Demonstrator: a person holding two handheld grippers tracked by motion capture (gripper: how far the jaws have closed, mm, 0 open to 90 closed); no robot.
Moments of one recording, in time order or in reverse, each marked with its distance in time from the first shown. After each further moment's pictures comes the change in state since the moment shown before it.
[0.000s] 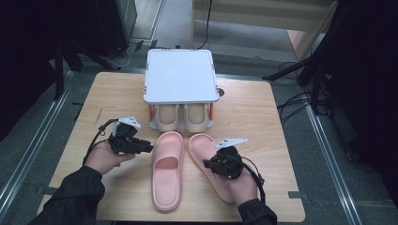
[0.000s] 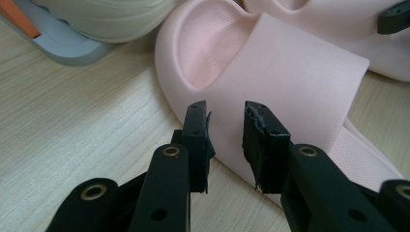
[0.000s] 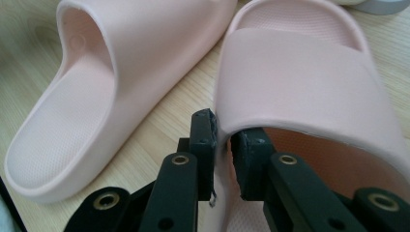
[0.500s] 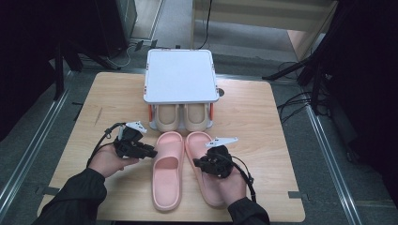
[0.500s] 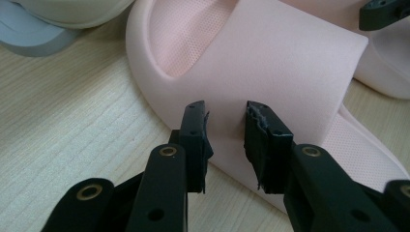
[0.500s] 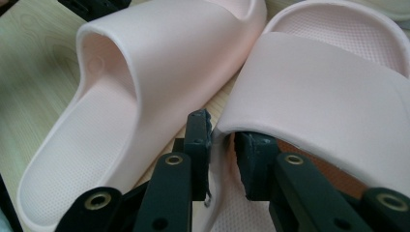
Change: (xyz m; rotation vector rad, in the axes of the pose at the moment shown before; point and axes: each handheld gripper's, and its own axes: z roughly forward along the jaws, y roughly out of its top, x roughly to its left) left arm -0.010 -0.002 0.011 0.044 -0.017 0.018; right arm 0.015 0.009 0.020 -0.041 0.040 0.006
